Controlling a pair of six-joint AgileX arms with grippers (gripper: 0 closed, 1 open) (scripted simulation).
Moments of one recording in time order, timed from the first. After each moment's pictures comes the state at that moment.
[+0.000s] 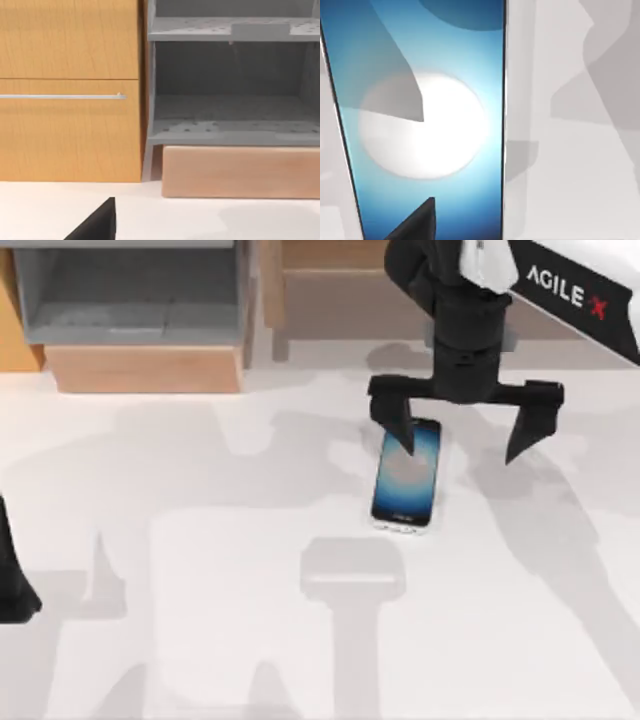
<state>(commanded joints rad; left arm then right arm) 0.00 0.00 0.00 0.00 0.00 0.00 0.45 2.48 2.25 -1.45 0.06 0.68</state>
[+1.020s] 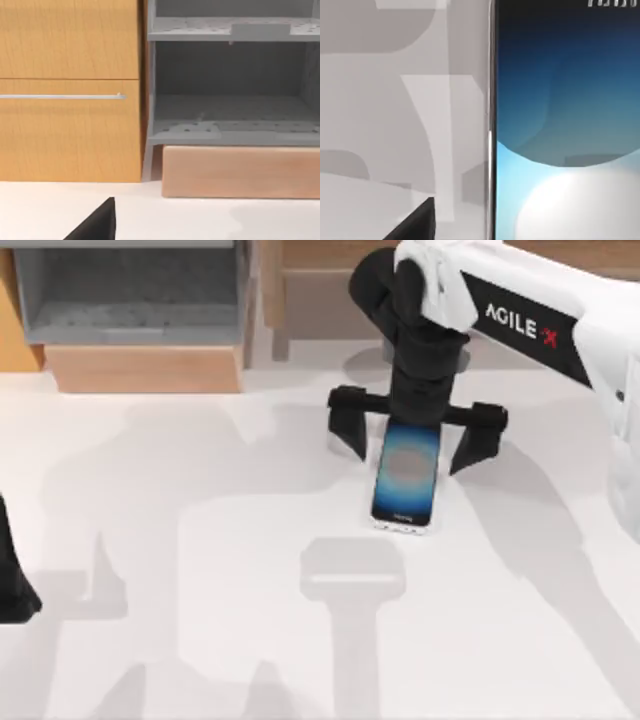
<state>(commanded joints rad) 0.00 0.00 0.00 0.00 0.00 0.00 0.49 2.57 2.24 -1.23 0.01 0.71</state>
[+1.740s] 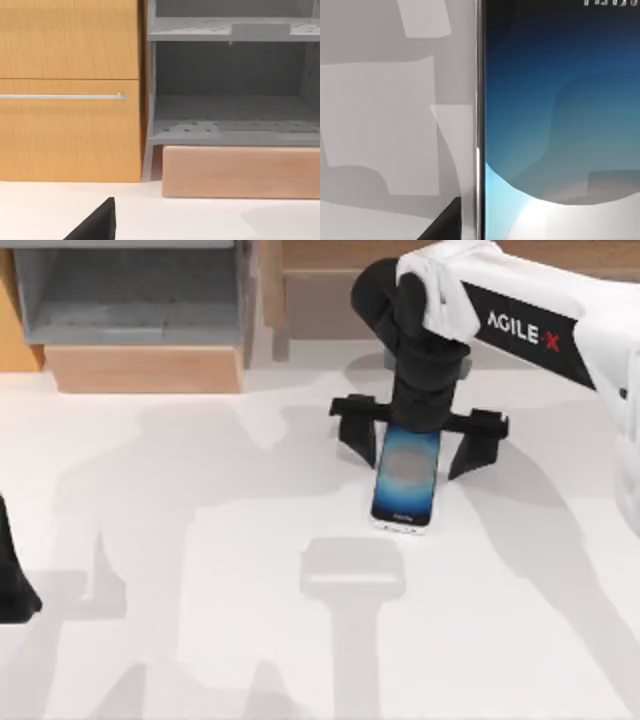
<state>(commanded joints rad) 0.00 0.00 0.00 0.00 0.00 0.00 0.49 2.59 2.16 -1.14 0.01 0.71</state>
